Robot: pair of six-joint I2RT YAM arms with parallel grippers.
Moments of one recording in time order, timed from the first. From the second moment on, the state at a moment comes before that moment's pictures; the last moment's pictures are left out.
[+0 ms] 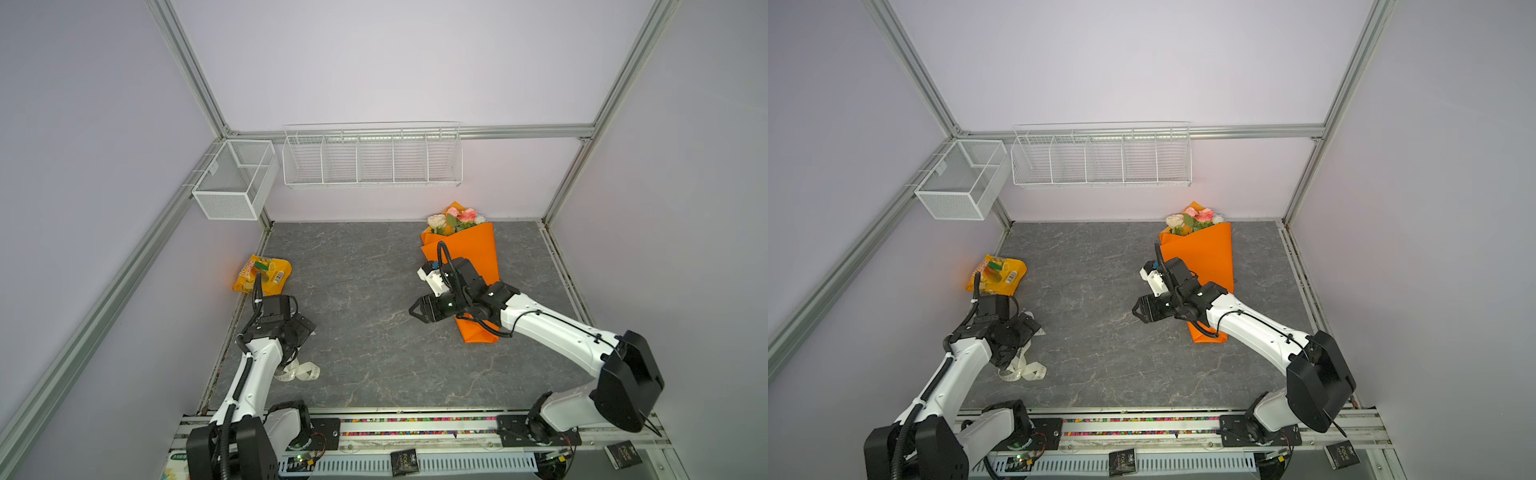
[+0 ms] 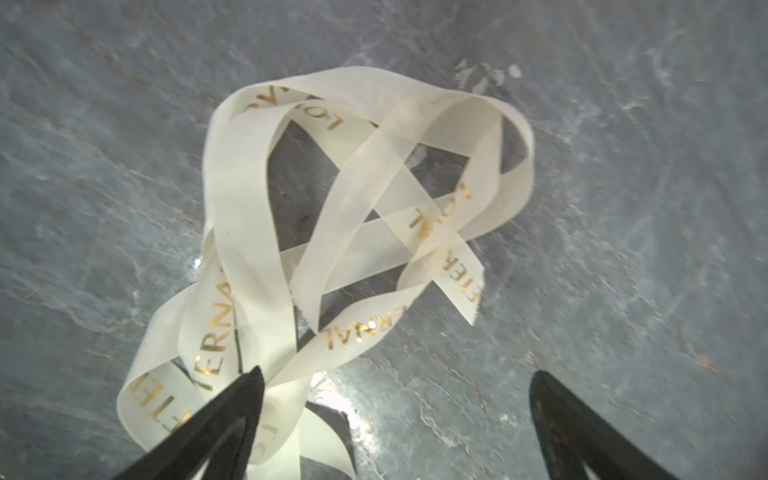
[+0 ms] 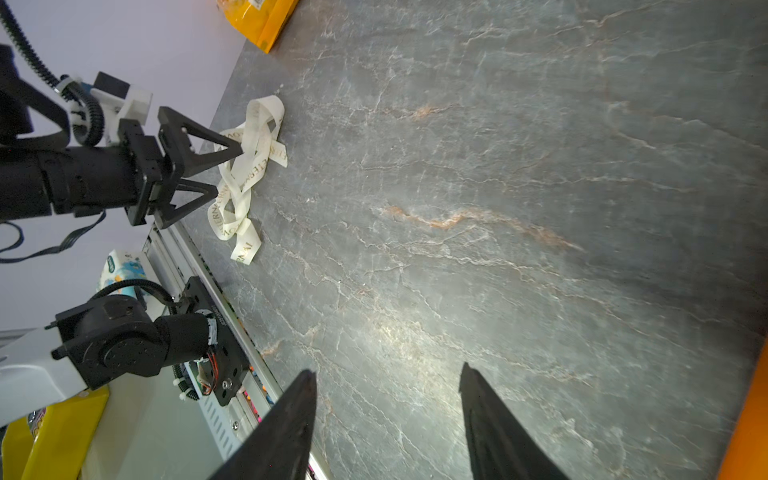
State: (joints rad) left arm 0.11 1.10 0.61 -0.72 -0.06 -0.82; right arm 0.75 1.48 1.11 -0.46 -0.35 0.39
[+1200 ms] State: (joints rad) left arm -0.43 1.50 0.75 -0.50 0.22 -0.68; right arm 0.64 1.30 0.98 -0.50 -0.20 0.49
